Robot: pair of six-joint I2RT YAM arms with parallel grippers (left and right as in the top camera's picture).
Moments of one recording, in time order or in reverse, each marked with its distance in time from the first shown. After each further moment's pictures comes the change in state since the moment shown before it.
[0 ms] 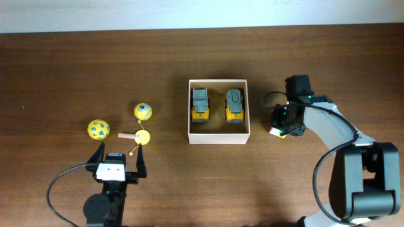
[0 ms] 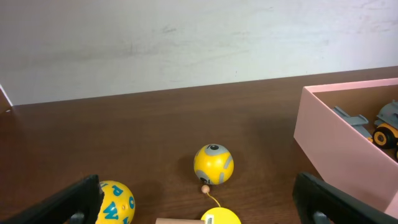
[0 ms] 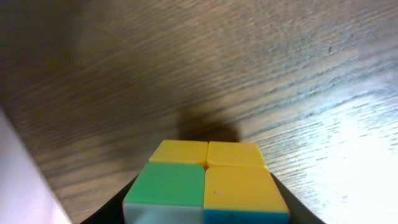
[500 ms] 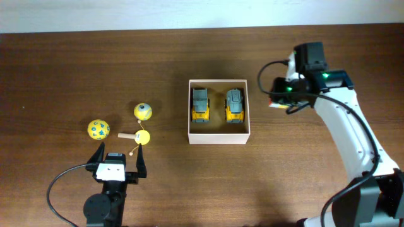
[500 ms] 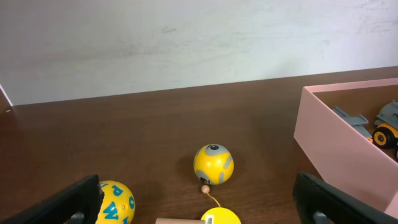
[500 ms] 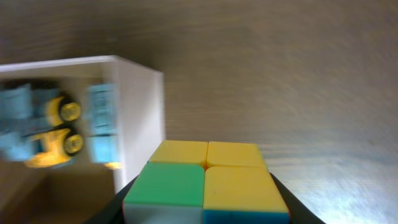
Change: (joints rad) left arm 0.000 0.000 0.000 0.000 0.000 0.000; right arm 0.076 -0.108 0.343 -0.230 -0.064 -0.218
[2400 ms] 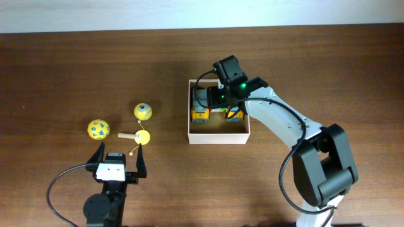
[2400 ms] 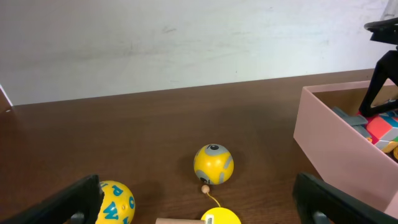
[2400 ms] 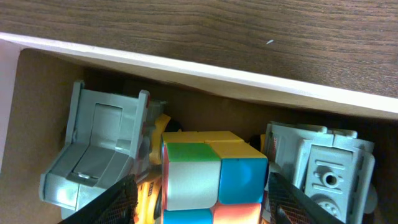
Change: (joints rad) left arm 0.000 0.000 0.000 0.000 0.000 0.000; right arm 0.355 0.301 0.017 0.349 0.080 0.110
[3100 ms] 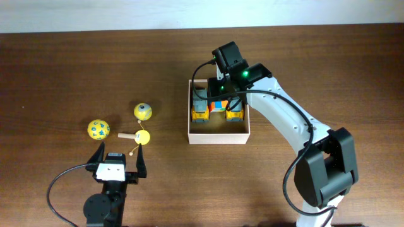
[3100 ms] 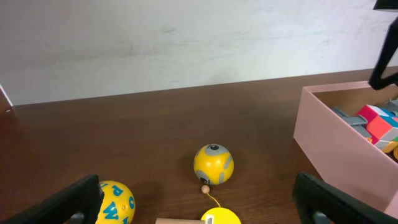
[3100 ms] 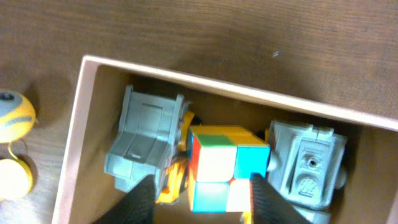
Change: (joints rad) left arm 0.000 0.000 0.000 0.000 0.000 0.000; right arm 0.000 -0.001 0.178 -0.208 -0.039 -0.019
